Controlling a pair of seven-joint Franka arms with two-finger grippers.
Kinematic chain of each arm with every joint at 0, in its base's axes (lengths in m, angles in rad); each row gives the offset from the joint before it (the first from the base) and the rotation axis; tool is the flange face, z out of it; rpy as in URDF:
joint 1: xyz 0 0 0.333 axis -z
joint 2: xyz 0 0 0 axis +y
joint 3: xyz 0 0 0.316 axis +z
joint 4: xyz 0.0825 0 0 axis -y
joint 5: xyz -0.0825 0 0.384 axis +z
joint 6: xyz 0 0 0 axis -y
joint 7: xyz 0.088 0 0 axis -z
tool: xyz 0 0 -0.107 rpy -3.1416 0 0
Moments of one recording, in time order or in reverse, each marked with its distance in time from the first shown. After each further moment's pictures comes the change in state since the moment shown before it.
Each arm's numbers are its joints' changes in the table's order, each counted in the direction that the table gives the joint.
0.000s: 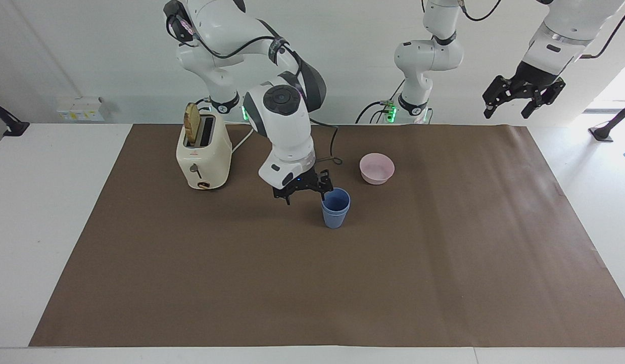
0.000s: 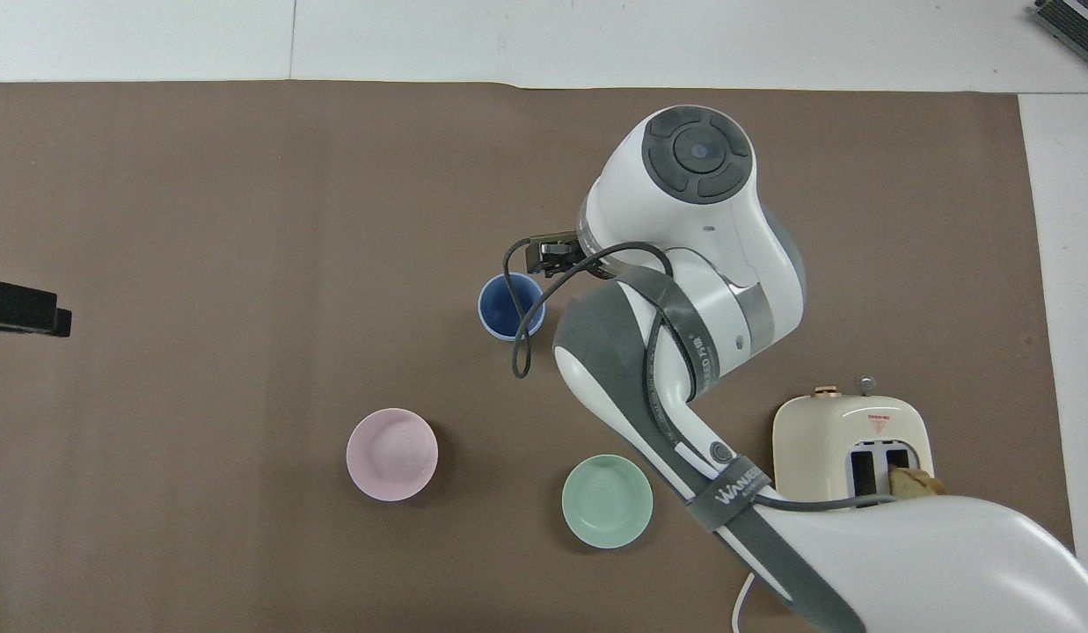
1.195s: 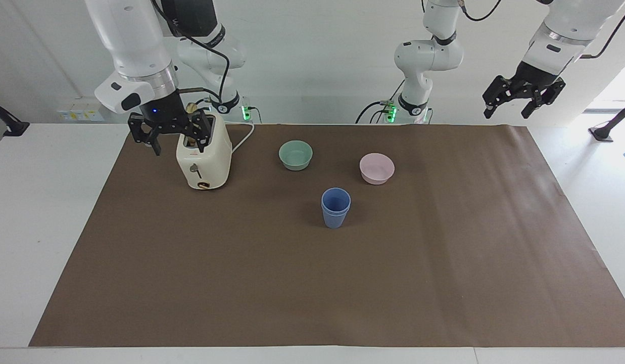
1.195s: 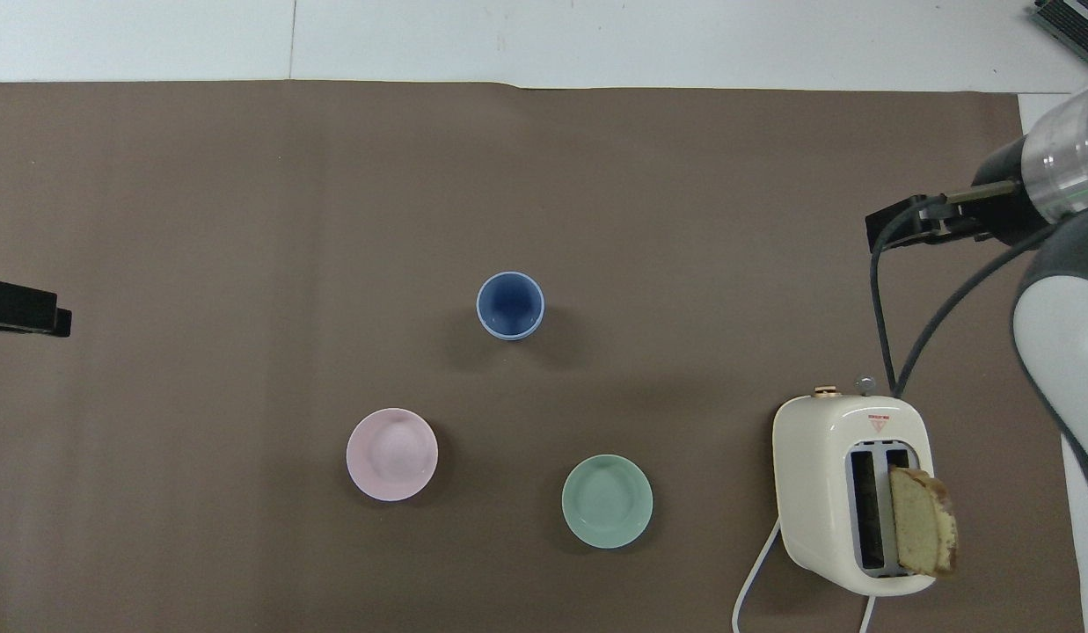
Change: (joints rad) left arm 0.000 0.000 0.000 0.000 0.000 0.000 0.000; right arm 0.368 -0.308 -0.006 0.022 -0.020 -0.344 -0.396
